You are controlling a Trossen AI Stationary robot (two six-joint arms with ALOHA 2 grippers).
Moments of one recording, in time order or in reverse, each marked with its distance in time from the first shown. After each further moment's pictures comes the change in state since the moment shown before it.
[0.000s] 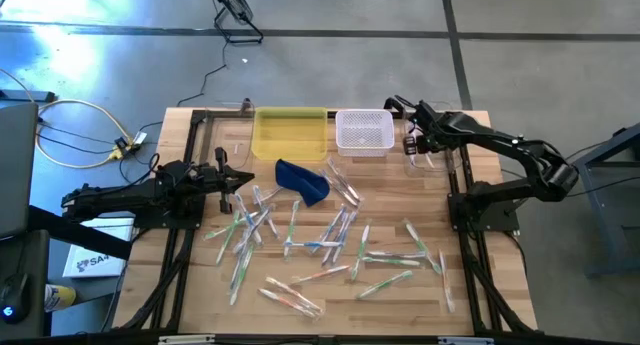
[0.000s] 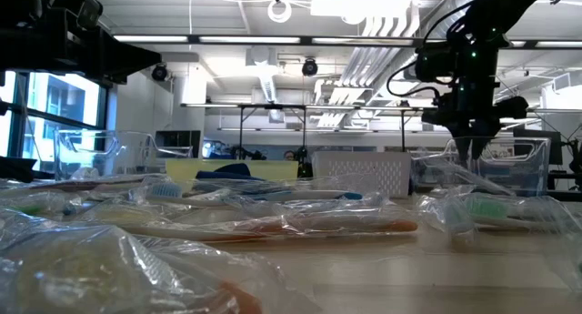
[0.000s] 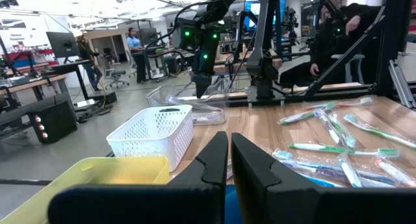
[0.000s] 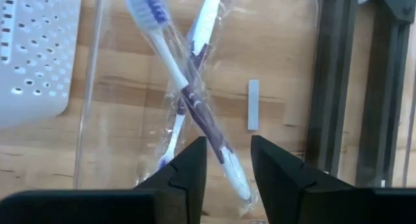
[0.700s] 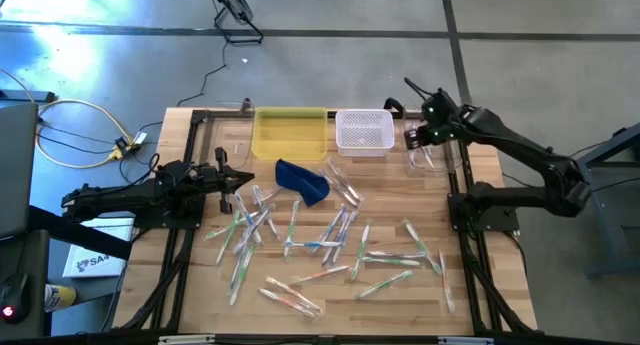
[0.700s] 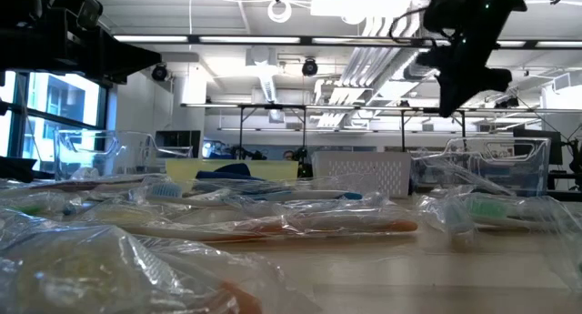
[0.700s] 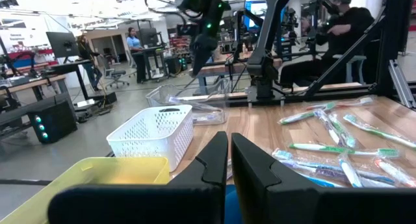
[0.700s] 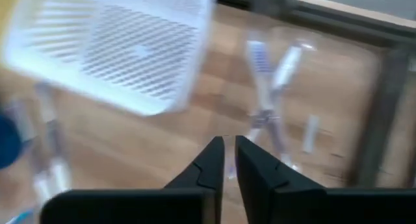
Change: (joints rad) left arm 0.000 0.000 0.000 0.000 0.000 0.000; right arm 0.054 -0.184 0.139 -0.045 -0.215 -0.126
